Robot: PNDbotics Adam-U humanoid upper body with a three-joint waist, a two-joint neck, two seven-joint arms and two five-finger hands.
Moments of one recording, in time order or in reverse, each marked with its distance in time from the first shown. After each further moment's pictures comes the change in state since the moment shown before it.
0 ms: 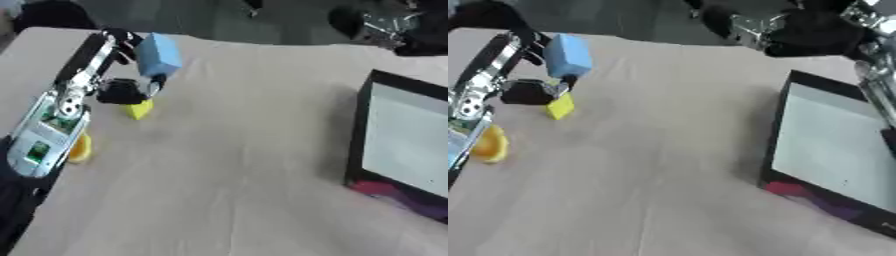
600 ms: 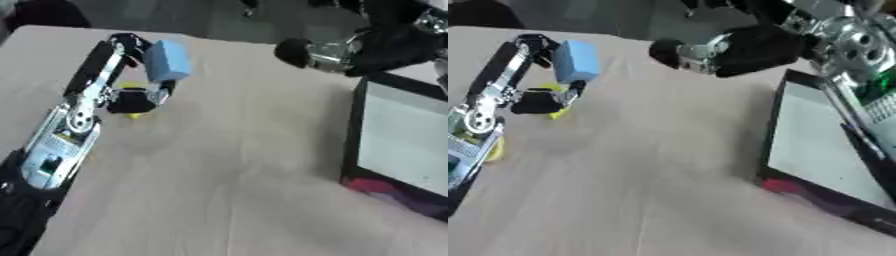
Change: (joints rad) left arm 0.029 -0.061 -0.013 -0.025 -0.058 -0.061 0.046; right arm -0.061 0.063 0.077 0.007 0.117 0.054 0.124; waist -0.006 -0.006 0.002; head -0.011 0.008
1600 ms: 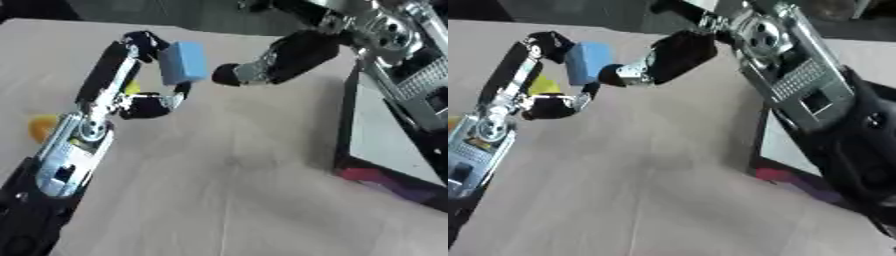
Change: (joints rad) left arm 0.012 -0.079 -0.047 -0.030 -0.065 -0.096 0.020; right arm -0.094 0.117 0.090 0.165 0.183 -0.024 0.094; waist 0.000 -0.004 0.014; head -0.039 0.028
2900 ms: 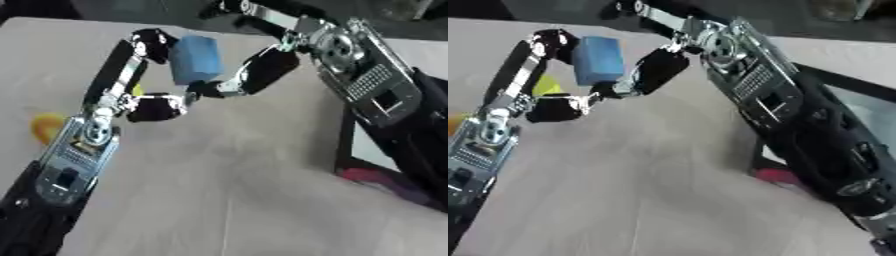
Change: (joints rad) left arm 0.003 -0.016 -0.030 -0.060 0.105 0.025 0.001; right arm -0.036 0.061 0.049 0.174 0.120 -0.090 0.000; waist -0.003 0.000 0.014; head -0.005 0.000
